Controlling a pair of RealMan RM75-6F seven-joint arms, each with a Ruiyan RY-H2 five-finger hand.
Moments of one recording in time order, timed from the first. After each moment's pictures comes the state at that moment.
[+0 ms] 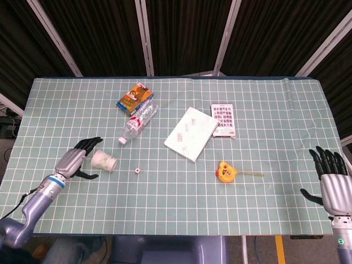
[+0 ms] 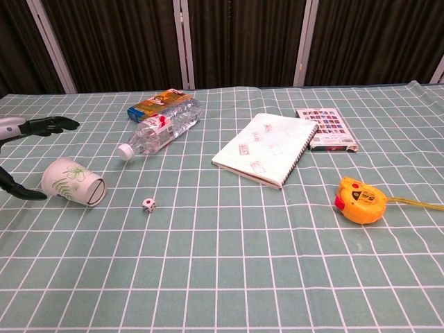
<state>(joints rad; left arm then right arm) -0.52 -1.39 -0.03 -1.23 1.53 1.01 -0.39 0.11 -1.09 0.10 -1.61 -1.46 1.47 -0.09</state>
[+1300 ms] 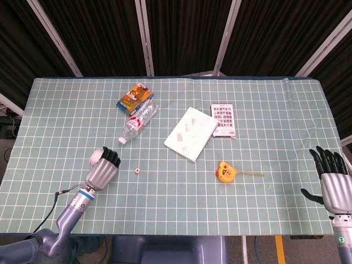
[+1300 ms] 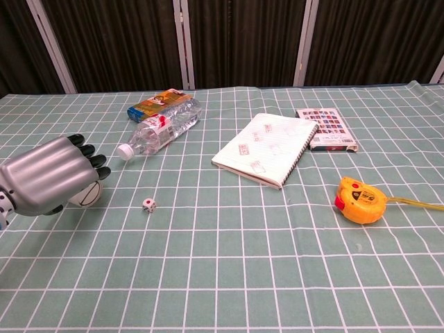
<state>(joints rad) -0.52 -1.69 -0.01 -1.13 1.55 1.17 0.99 0.12 -1.09 0.10 -1.60 -1.44 1.44 -0.07</state>
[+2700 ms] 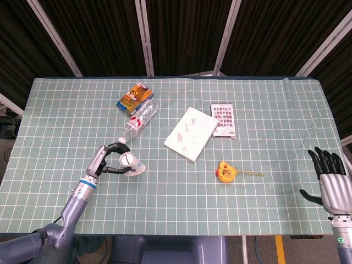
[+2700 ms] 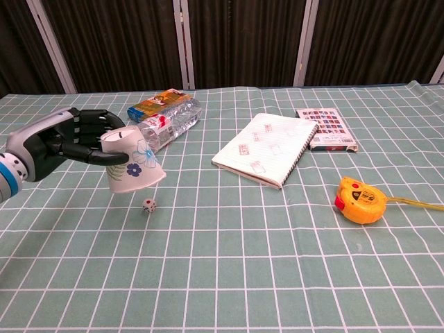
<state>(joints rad) -0.52 -1.66 -0.19 -1.30 1.36 1.04 -0.80 0.11 -1.09 0.10 -1.61 -1.44 1.44 -0.06</state>
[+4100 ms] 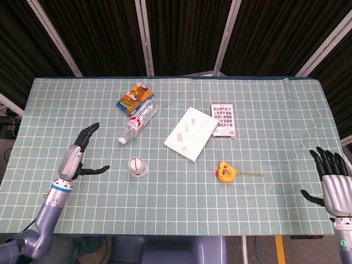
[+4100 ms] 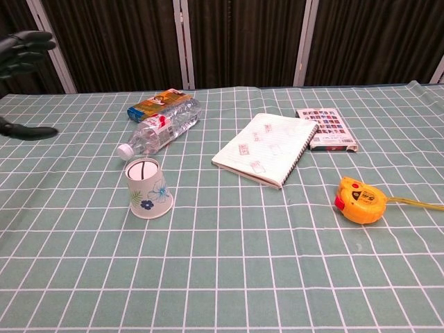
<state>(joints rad) -0.41 -1.46 -0.12 -1.39 1.53 1.39 -0.41 0.10 -1.08 0.09 -1.62 -1.47 1.48 -0.05</state>
